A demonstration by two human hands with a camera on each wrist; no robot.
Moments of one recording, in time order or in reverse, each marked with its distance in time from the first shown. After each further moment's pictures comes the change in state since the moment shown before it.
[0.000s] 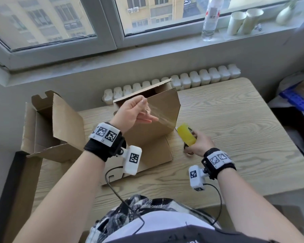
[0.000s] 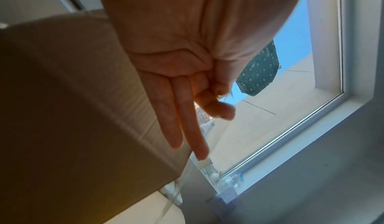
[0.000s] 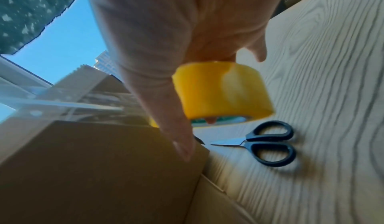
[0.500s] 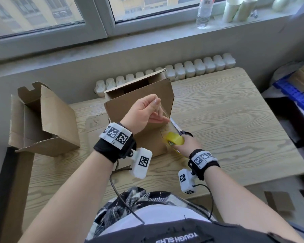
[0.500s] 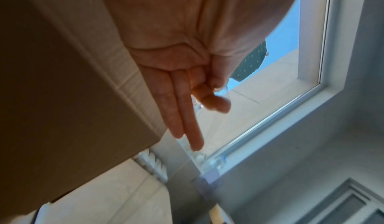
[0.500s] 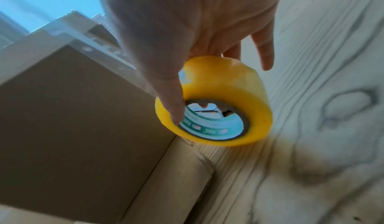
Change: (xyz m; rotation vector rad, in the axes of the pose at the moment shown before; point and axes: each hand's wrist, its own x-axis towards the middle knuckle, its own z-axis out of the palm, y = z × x) left_hand -0.005 -0.010 0.049 -0.035 -0.086 0.024; right_hand -0.011 0.010 0.042 -0.080 -0.113 0.038
